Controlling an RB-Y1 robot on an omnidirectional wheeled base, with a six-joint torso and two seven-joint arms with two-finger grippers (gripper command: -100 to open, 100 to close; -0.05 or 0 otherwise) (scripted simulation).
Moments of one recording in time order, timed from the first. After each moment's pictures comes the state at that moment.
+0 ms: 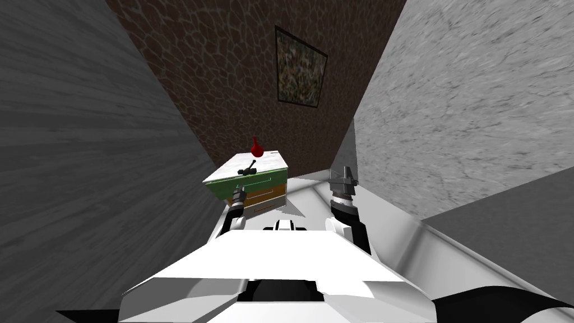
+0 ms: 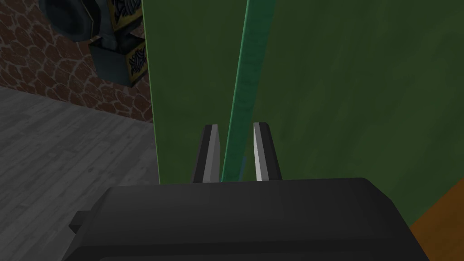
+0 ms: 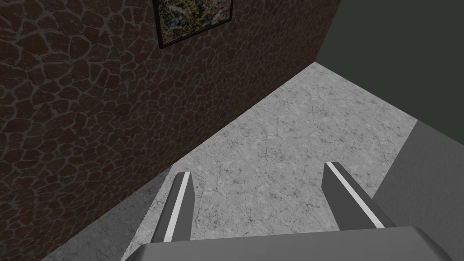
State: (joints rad) left arm 0.20 0.07 0.22 -1.40 0.17 -0.55 0.14; right arm 0.52 0.02 0.01 -2.33 -0.12 -0.48 -0.11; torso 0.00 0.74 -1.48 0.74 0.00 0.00
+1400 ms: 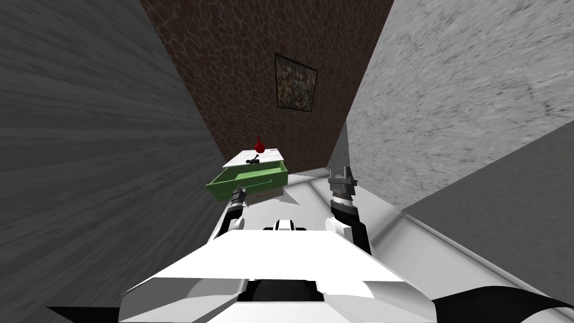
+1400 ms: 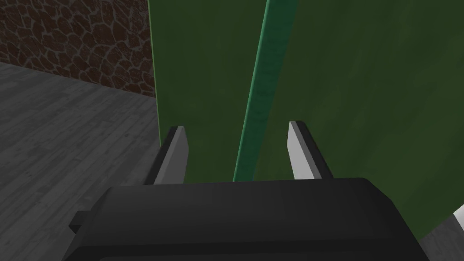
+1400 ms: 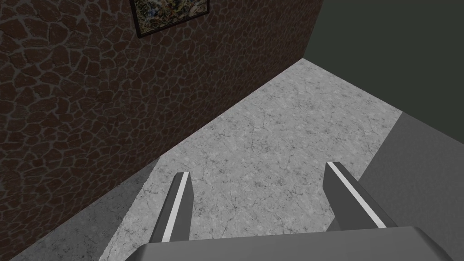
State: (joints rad) left arm 0.24 0.08 0.20 -1.47 0.17 -0.52 0.15; right arm 0.52 0.02 0.01 -2.33 -0.12 -0.48 -0.11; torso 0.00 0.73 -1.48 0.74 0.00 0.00
